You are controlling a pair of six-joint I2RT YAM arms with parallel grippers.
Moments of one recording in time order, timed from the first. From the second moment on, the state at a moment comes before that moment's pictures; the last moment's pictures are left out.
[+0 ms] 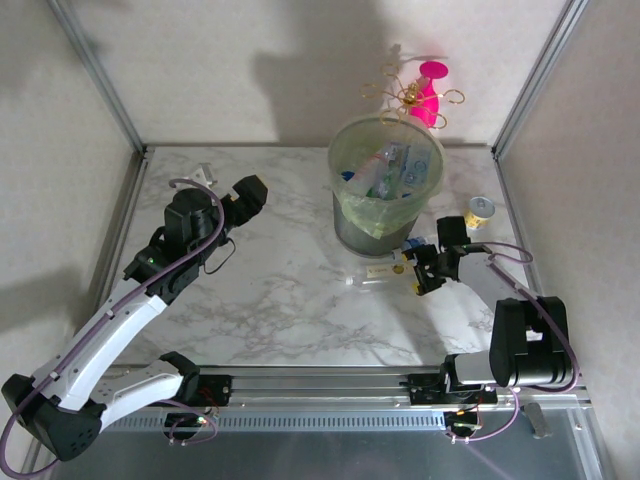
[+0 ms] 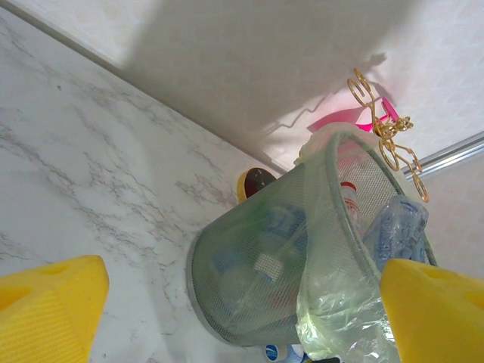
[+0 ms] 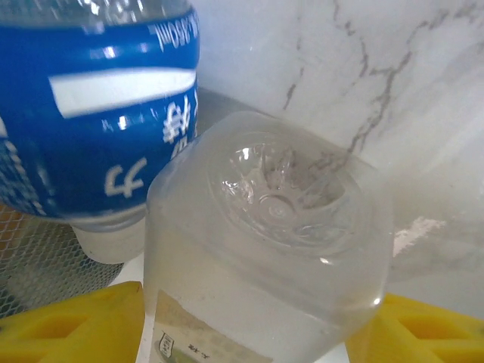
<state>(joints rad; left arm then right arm) -0.50 1.00 1.04 -0.33 -0.19 -0.87 0.10 1.37 0.72 -0.52 -0.34 1.25</state>
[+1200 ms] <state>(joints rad) -0.50 0.98 1.04 -0.33 -0.19 -0.87 0.11 1.30 0.75 -0.76 -0.20 1.16</state>
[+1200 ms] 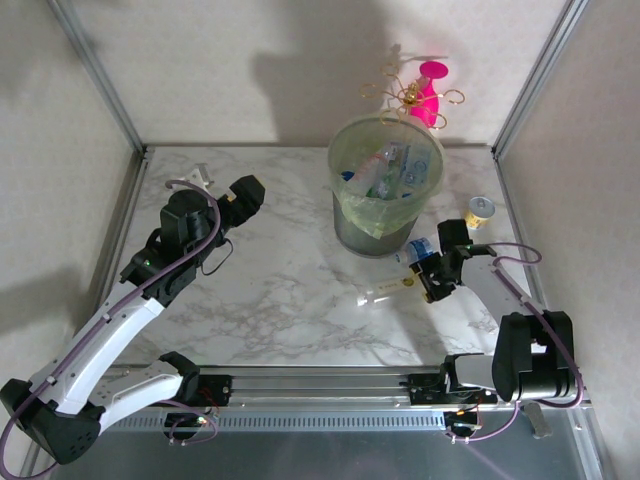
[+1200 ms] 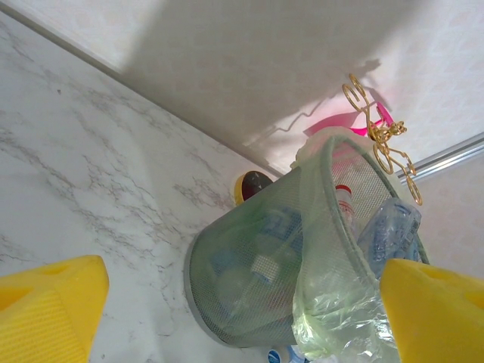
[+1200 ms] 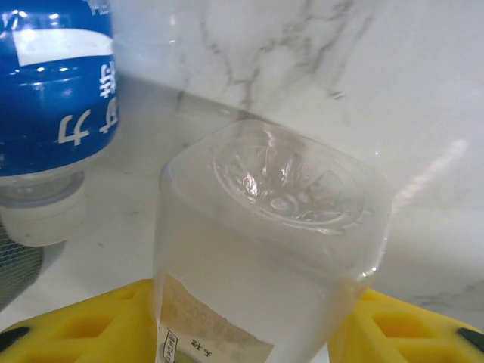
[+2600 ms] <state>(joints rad) -0.49 1.08 1.12 -0.33 -0.18 -0.82 0.13 1.26 1.03 -0.86 -0.21 1.06</state>
